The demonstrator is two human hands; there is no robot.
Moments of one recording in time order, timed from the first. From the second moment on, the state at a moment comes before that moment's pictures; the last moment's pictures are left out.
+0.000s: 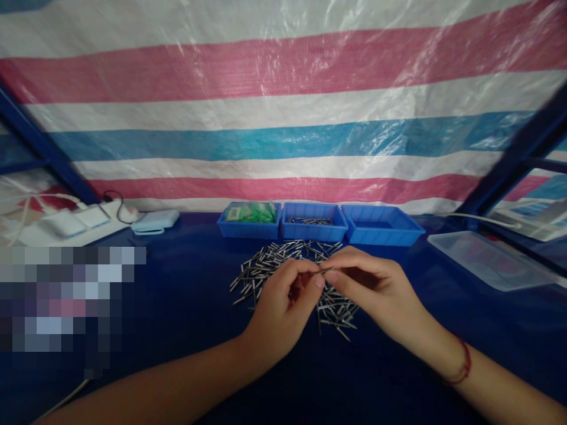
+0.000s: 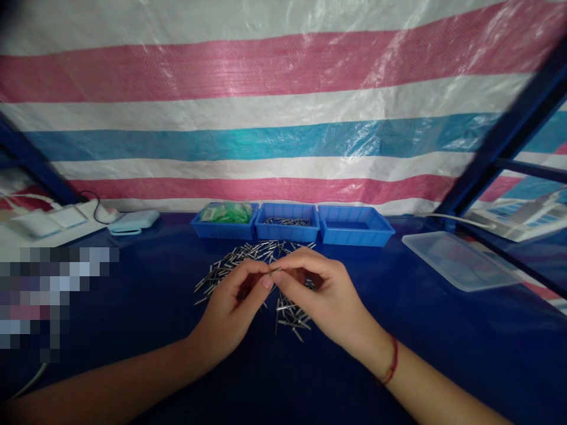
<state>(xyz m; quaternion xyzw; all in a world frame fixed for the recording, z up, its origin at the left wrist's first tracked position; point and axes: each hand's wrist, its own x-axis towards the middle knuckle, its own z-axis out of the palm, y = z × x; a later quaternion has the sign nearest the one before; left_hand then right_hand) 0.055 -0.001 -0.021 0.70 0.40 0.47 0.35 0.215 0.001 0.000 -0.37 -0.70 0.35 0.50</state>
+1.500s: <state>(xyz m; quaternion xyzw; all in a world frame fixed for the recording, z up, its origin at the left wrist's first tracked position) 0.043 0.045 -0.007 0.89 0.38 0.25 0.07 0.270 0.053 -0.025 -0.59 -0.70 0.07 0.40</state>
